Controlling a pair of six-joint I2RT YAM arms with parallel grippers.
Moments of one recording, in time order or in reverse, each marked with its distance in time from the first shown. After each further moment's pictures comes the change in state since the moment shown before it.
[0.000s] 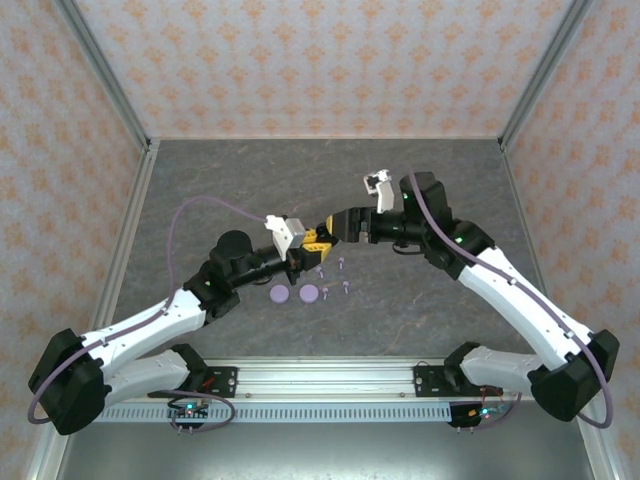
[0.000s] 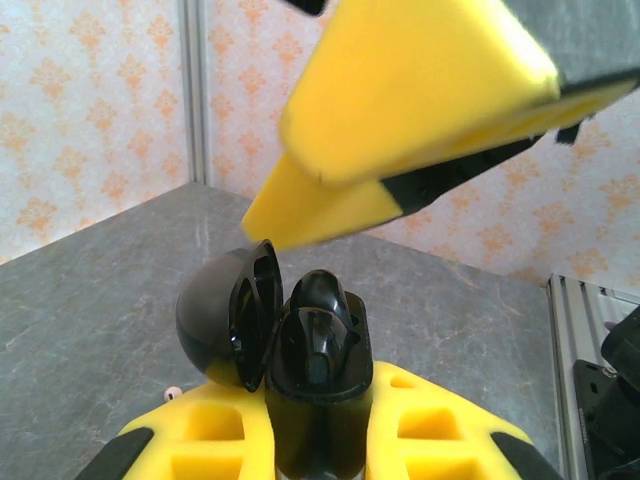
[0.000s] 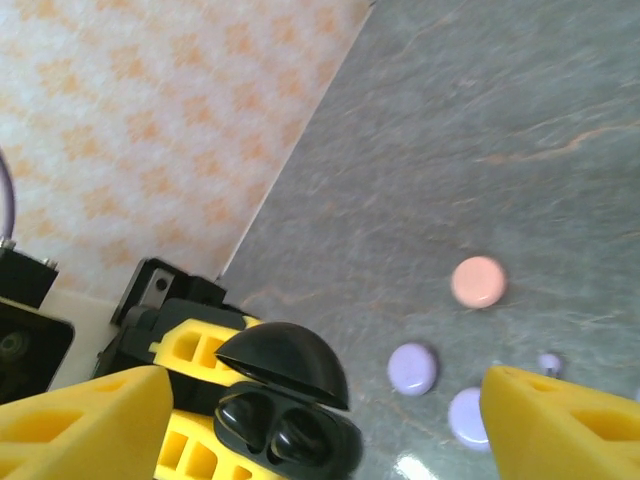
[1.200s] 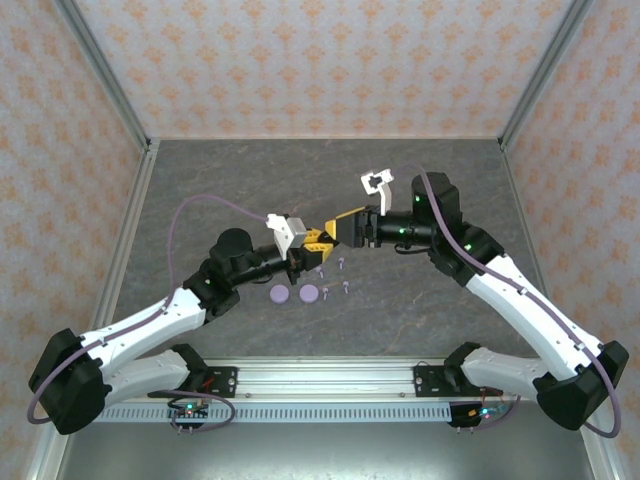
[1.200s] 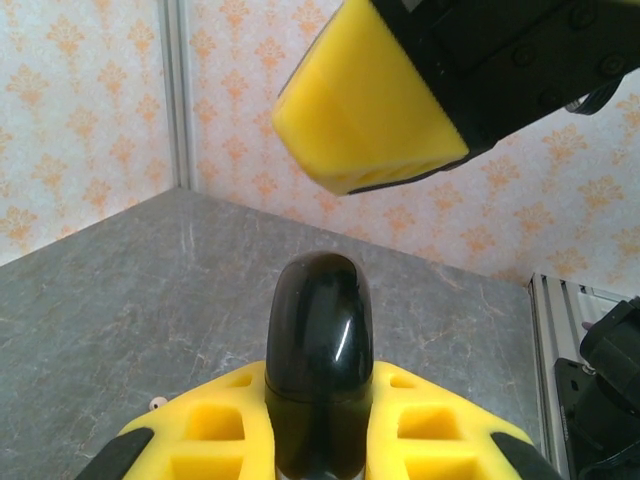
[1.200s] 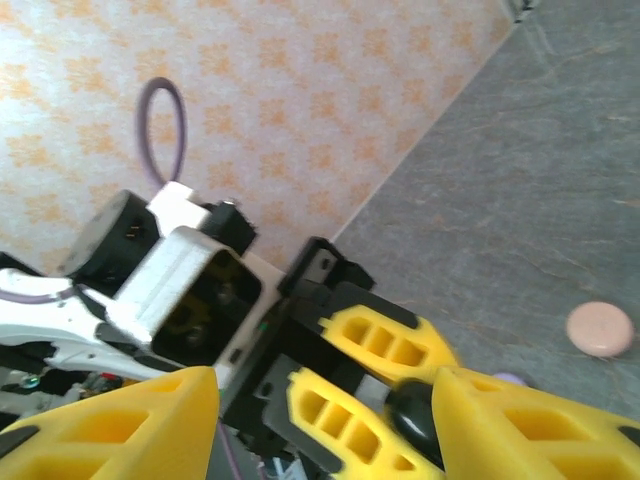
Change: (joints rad) left arm 0.000 0.003 0.023 -0.017 0.019 0.000; right arm 0.013 -0.071 -0.003 0.077 -0.124 -0.035
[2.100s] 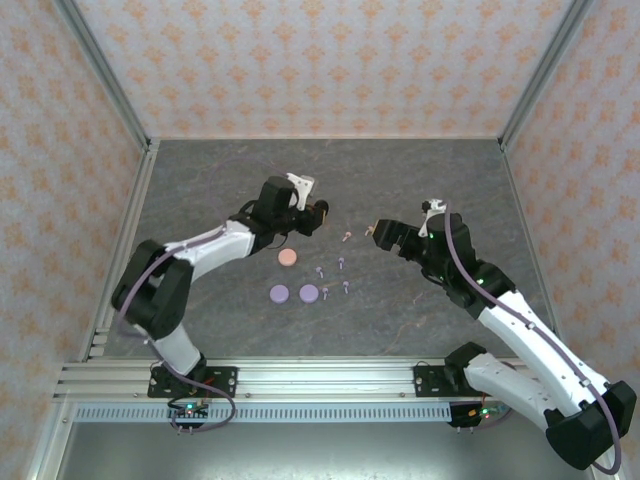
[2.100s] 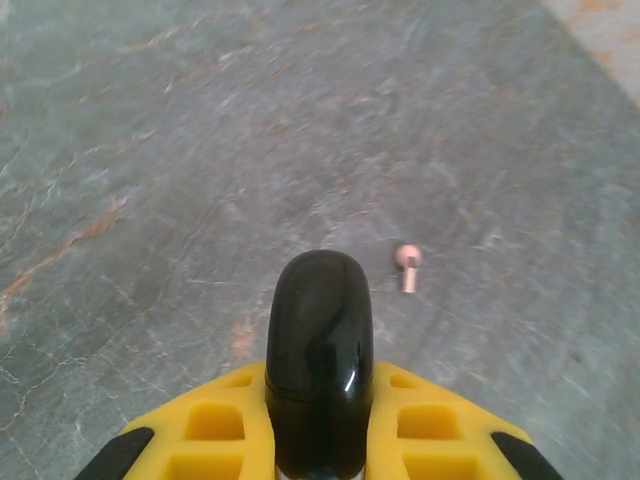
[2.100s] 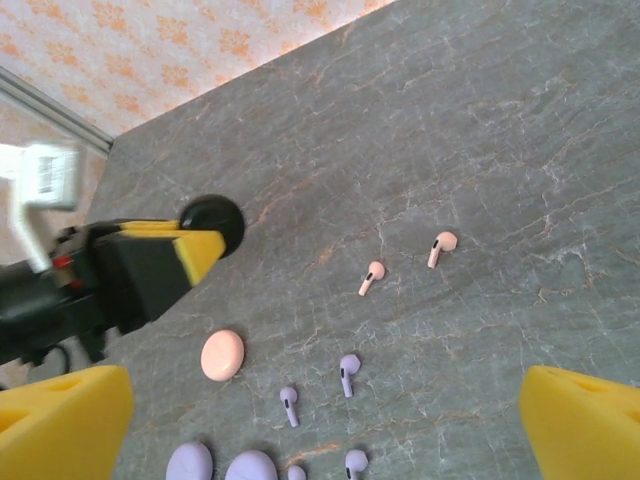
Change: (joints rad) left arm 0.219 0.663 0.463 -0.385 -0.178 -0.193; right arm -0.101 -0.233 -0.345 -0.068 0.691 0.134
